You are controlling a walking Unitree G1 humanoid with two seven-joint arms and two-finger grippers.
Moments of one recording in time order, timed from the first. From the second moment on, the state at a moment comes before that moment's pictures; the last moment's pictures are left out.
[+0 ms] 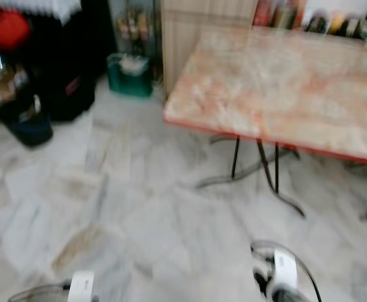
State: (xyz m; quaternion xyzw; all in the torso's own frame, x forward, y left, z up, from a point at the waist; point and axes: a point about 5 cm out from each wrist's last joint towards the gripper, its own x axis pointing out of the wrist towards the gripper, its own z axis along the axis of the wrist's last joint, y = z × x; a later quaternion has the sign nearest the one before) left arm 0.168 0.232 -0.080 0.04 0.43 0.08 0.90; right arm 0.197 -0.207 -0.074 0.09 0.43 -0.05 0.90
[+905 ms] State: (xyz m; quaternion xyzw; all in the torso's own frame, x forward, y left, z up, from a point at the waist) left arm 0.169 0.233 -0.080 0.05 0.43 0.08 0.90; right arm 0.197 -0.208 -0.073 0.09 0.43 -0.05 0.90
